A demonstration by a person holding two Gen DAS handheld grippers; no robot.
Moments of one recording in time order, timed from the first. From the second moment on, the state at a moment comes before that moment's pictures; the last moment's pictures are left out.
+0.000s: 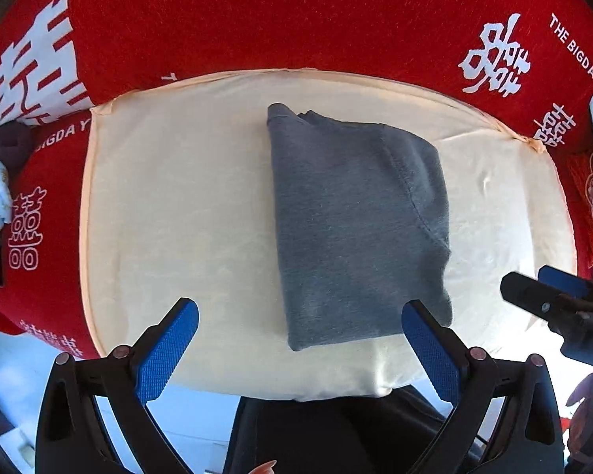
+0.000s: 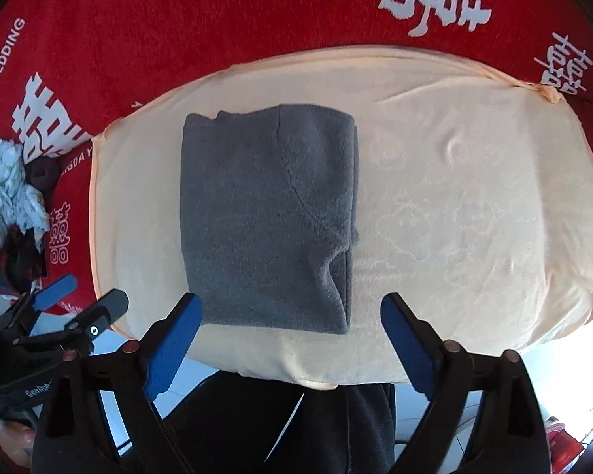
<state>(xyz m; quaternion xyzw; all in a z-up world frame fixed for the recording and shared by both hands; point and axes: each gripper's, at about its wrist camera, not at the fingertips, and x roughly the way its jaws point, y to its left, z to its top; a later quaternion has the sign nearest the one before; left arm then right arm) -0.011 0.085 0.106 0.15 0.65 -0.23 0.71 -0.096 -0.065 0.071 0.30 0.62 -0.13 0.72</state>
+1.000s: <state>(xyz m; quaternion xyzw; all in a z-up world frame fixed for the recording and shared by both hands) -0.005 0.093 0.122 0.17 0.65 -0.20 0.72 -0.082 -0.068 0.086 0.25 0.64 -0.18 0.71</state>
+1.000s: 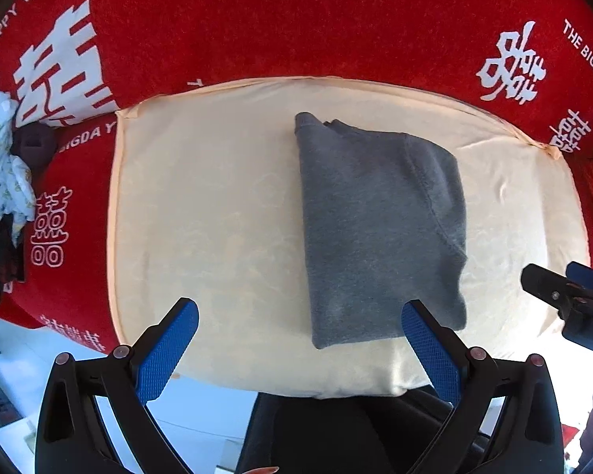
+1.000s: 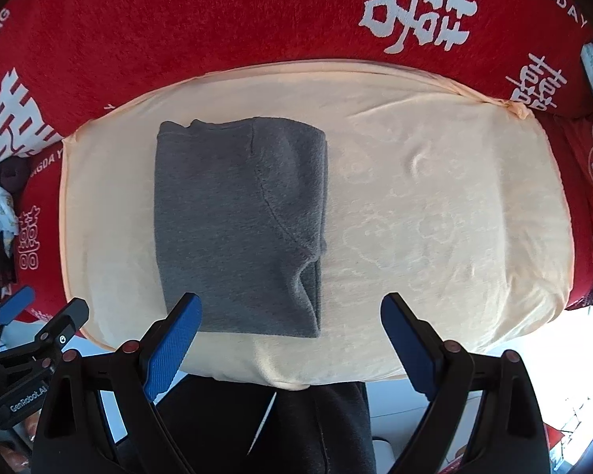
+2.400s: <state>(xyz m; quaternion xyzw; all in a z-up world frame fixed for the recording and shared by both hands) -0.011 0.080 0.123 0.19 0.65 -0.19 0.71 -0.077 -0.067 0.095 0.22 0.63 -0.17 0.72</state>
